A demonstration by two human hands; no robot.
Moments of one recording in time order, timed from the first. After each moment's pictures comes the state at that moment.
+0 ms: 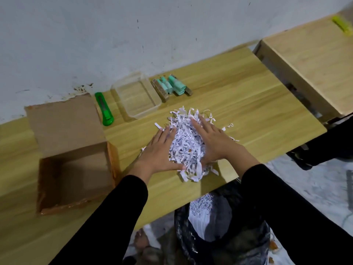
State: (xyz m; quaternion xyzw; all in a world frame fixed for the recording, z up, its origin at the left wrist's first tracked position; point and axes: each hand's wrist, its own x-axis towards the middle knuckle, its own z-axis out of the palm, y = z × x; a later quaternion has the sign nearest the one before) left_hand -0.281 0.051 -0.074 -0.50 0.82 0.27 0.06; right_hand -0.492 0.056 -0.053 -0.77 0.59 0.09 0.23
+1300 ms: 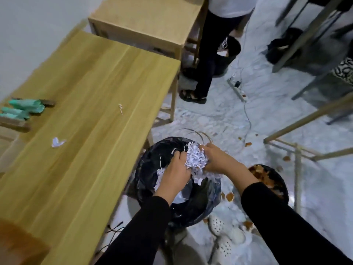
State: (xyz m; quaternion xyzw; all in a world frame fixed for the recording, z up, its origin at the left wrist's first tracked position) left_hand -0.449 0.252 -0.121 -0.24 0.90 0.34 0.11; right_hand -0.562 0.353 -0.083 -0.34 0.87 -0.08 0.35
